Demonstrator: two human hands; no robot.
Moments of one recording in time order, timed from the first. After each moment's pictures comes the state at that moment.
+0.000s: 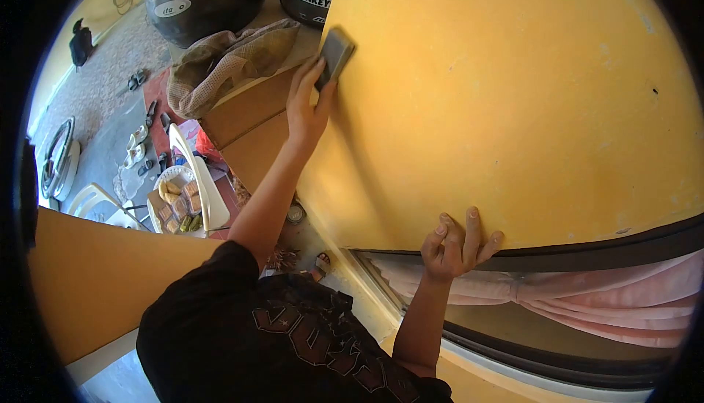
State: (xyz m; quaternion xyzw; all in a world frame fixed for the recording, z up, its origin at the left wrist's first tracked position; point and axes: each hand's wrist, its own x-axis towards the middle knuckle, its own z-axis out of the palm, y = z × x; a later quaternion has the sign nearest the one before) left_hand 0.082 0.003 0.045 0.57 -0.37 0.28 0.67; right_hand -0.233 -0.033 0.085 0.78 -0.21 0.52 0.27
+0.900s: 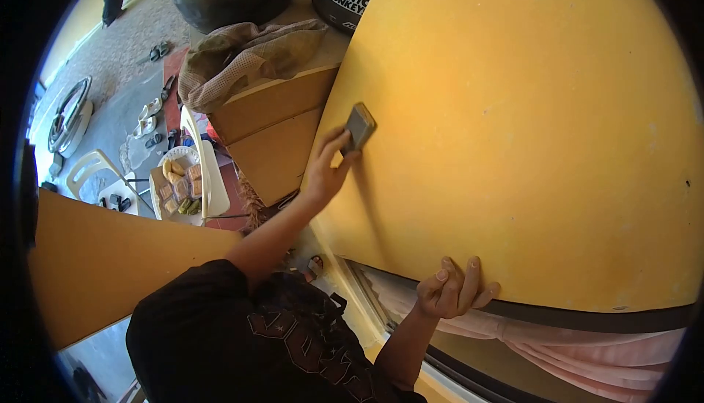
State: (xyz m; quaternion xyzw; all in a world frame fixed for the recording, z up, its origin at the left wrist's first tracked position) left_hand 0.020 0.008 -0.037 0.61 -0.34 0.18 0.69; right_hand -0.237 -0.038 0.080 0.78 -0.20 0.52 0.27
